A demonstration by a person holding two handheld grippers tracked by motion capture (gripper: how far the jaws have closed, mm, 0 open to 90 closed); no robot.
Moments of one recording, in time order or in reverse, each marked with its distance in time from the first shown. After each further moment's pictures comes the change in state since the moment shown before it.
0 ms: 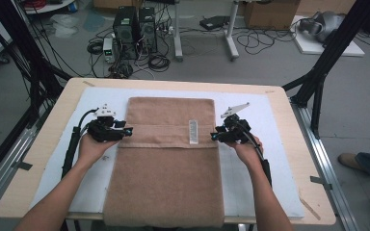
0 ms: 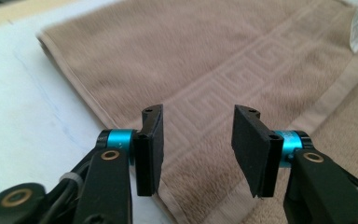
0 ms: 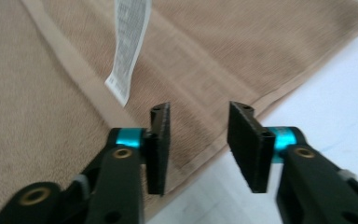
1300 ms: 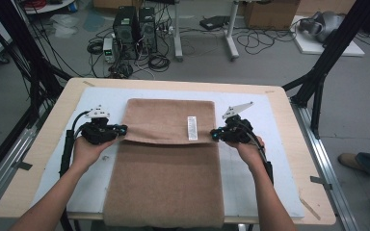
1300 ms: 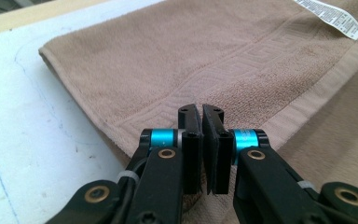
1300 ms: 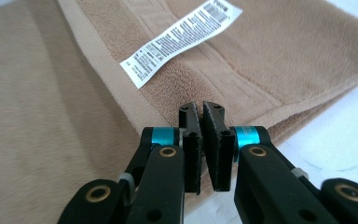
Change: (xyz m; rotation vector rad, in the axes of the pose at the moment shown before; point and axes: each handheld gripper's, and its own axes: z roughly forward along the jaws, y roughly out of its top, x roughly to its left) left arm -0.010 0.008 -0.033 -0.043 -0.034 -0.016; right arm 0.013 0.008 -0.024 -0.059 0.093 -0.048
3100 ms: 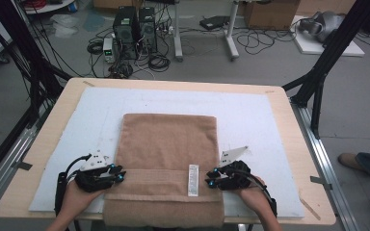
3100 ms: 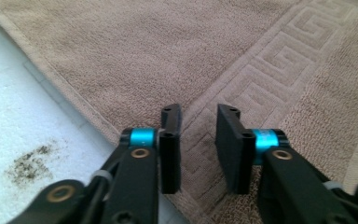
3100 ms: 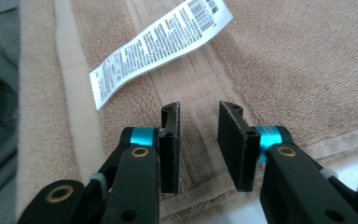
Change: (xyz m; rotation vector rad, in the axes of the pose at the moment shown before) left arm -0.068 -0.098 -0.029 0.064 -0.055 0.104; right arm 0.085 -0.080 0.009 0.053 0.188 -0.105
